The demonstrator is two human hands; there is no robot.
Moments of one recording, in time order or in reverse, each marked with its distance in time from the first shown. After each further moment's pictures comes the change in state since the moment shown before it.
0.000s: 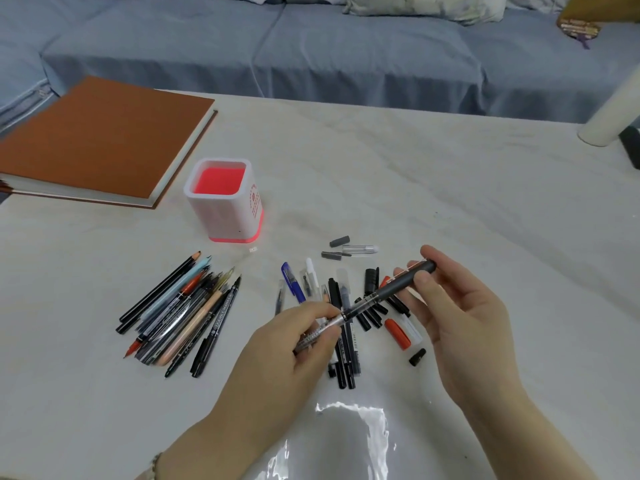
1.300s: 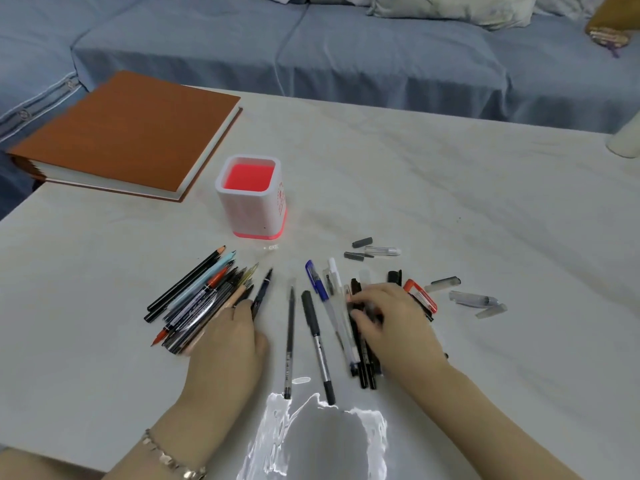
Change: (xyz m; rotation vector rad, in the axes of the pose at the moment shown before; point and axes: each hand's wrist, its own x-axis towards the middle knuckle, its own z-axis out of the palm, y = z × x) left_hand -0.001 -0.069 -0.034 0.699 0.123 -0.347; right_hand 0.026 0.065 0.028 -1.171 -0.370 -0.371
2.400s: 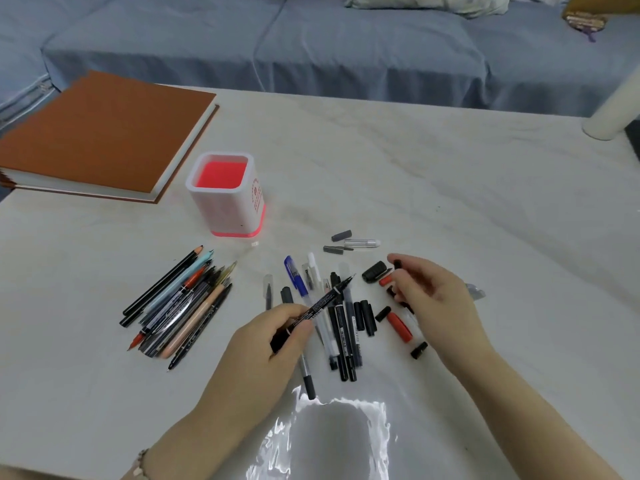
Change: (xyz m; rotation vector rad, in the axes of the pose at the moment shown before) left_hand -0.021 0.051 -0.010 -0.734 -0.167 0.126; right_hand -0.007 0.021 -0.049 0.640 0.188 0.317
